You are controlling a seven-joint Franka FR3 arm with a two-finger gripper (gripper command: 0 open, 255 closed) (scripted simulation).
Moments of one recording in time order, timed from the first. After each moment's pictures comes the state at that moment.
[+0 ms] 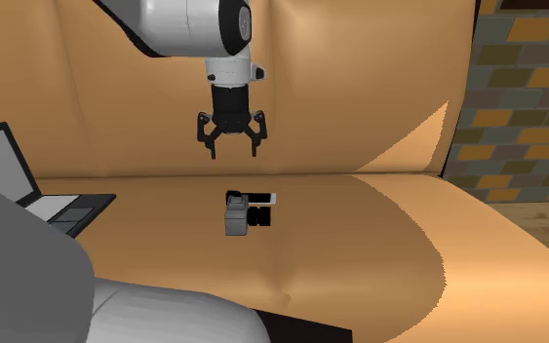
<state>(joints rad) 0.09 -0.37 0.03 -2.37 0.03 1.98 -0.29</state>
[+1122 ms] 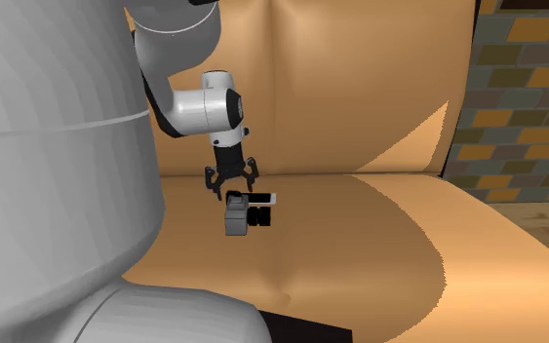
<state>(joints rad) 0.13 0.16 0.09 -2.25 -0.12 2.28 -0.33</state>
